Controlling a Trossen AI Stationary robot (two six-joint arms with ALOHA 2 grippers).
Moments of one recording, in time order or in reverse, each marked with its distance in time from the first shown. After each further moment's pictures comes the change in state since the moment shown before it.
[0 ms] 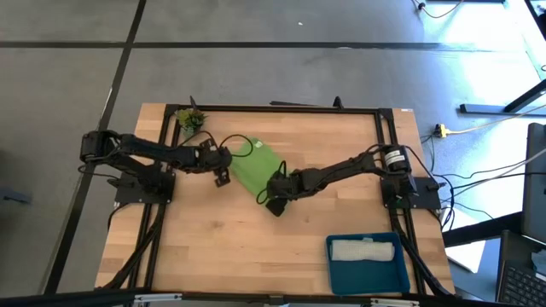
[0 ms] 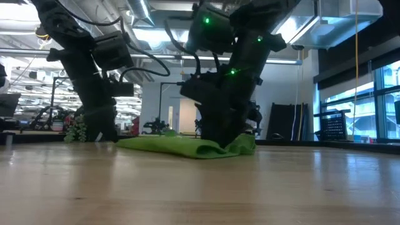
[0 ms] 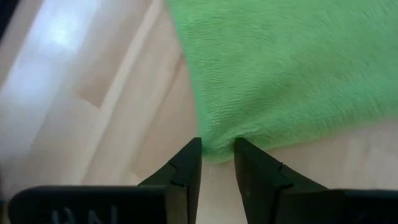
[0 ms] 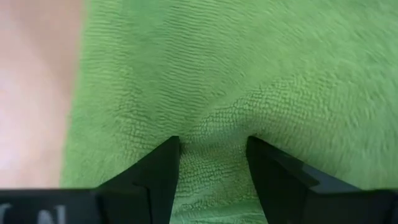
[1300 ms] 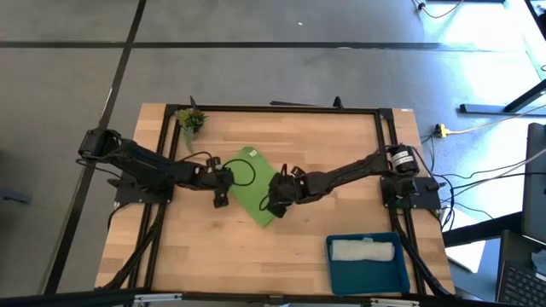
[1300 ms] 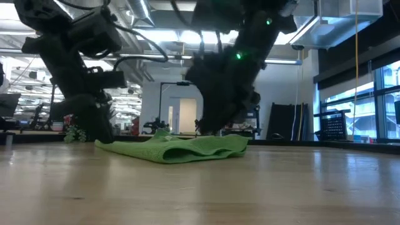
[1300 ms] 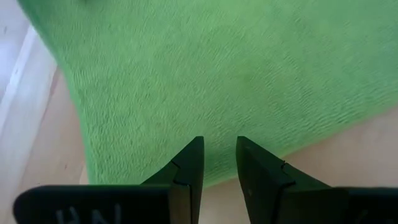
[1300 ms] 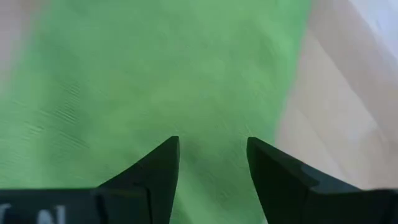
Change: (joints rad) left arm -0.309 0.000 -0.008 0.023 0.028 -0.126; right arm 0.051 -0.069 -0.001 -0.008 0.193 -0.099
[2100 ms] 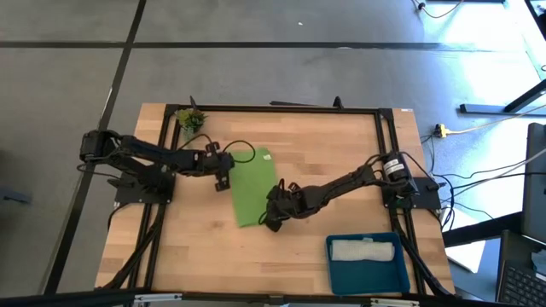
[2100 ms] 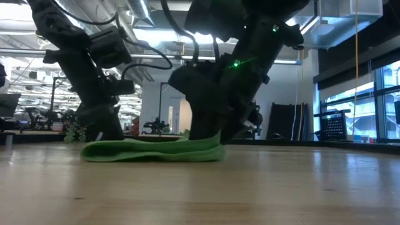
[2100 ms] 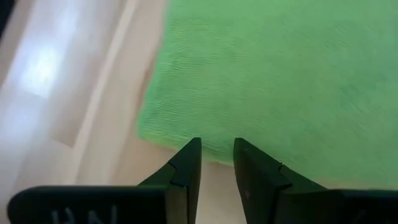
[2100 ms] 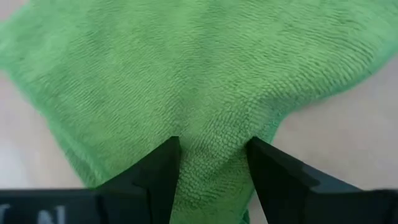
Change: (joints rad) left arm 0.254 0.000 -0.021 0.083 0.001 0.246; right arm 0.085 0.104 0.001 0.126 -0.081 0.180
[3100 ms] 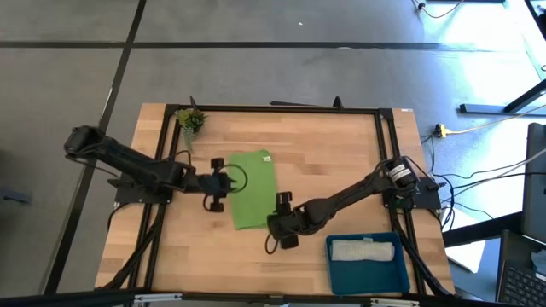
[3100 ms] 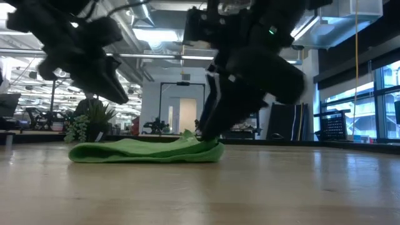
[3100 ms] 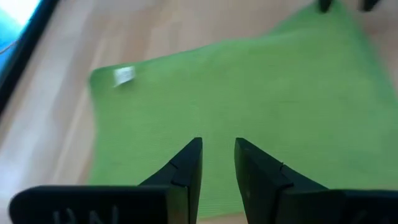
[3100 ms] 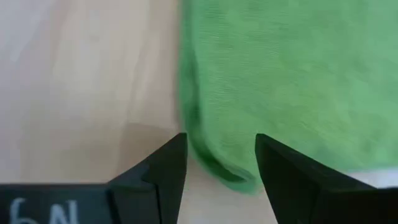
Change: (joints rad) left arm -0.385 -0.223 0.036 -0.018 -0.045 -0.022; right arm 0.112 -0.039 0.080 -0.113 0.075 -0.717
